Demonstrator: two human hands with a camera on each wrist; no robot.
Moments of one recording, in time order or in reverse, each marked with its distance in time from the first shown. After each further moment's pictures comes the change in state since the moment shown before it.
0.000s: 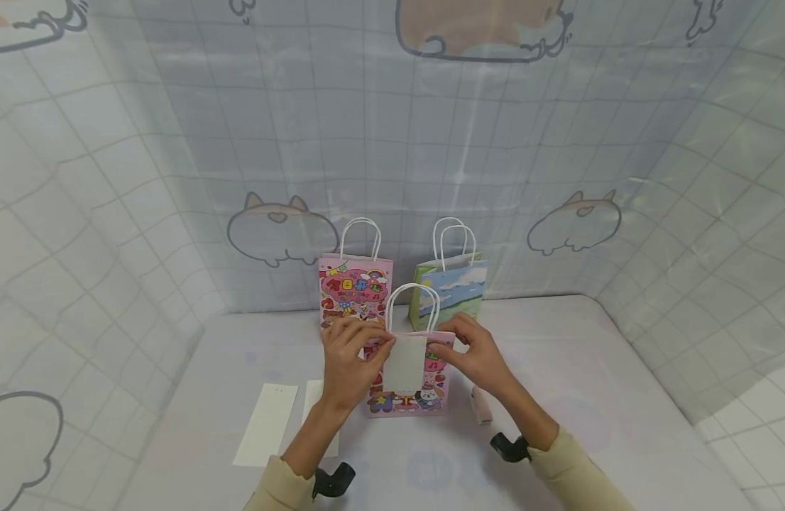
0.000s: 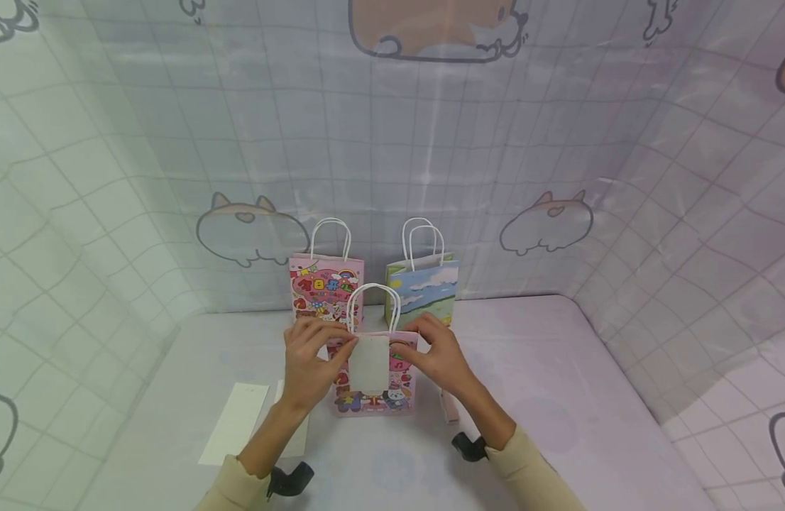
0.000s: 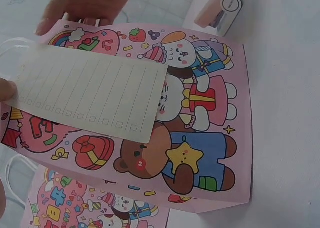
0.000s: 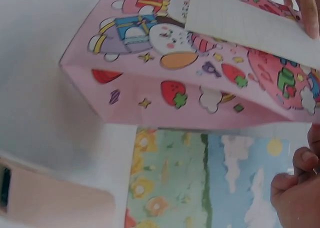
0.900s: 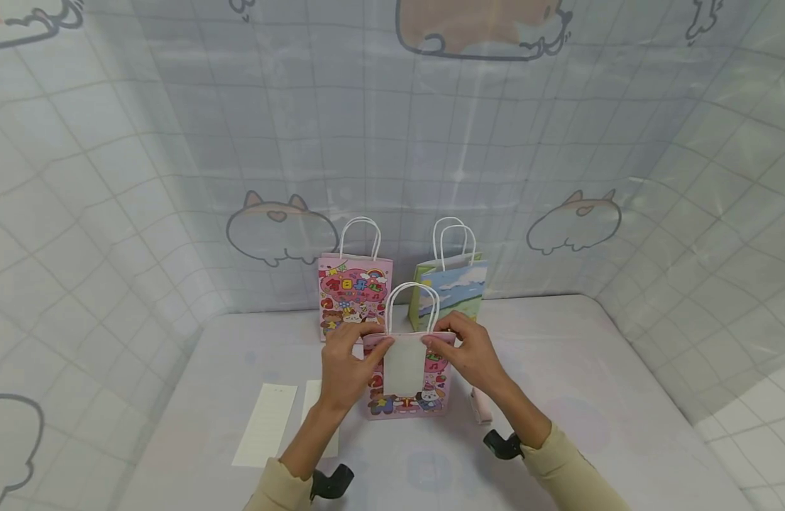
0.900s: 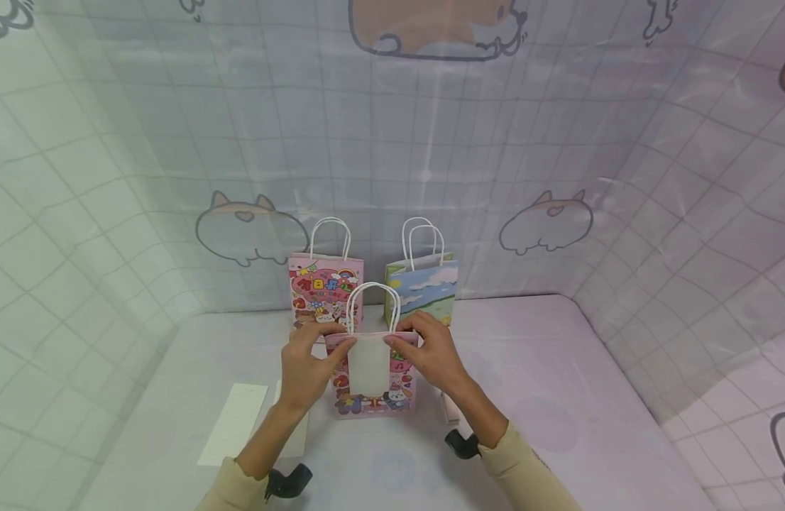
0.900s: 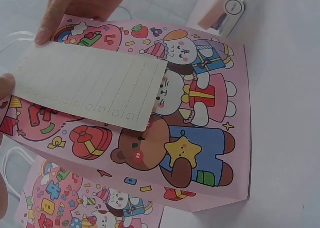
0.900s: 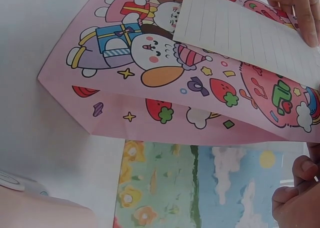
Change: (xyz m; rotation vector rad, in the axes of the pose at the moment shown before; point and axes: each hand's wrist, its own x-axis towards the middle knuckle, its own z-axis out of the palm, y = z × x) left_hand -0.008 -0.005 0.000 -0.052 -0.025 -0.156; right_hand 0.006 -0.008 0.009 -0.082 0.062 -0.006
